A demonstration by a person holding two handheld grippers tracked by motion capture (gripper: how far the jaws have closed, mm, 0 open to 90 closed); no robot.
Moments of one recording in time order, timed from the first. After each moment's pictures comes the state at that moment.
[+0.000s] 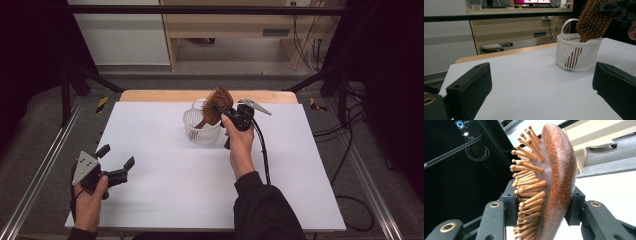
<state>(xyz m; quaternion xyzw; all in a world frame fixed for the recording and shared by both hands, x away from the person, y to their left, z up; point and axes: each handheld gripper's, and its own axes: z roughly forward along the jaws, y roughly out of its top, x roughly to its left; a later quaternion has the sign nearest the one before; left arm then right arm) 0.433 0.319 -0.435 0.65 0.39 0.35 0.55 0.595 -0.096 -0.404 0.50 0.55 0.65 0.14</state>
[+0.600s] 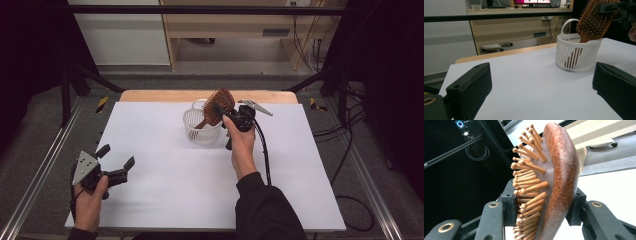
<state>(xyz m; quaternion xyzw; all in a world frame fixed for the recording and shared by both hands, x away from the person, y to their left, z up) 0.433 0.319 -0.435 0.65 0.39 0.35 0.55 0.594 -0.101 -0.407 0.50 0.55 0.65 0.13</state>
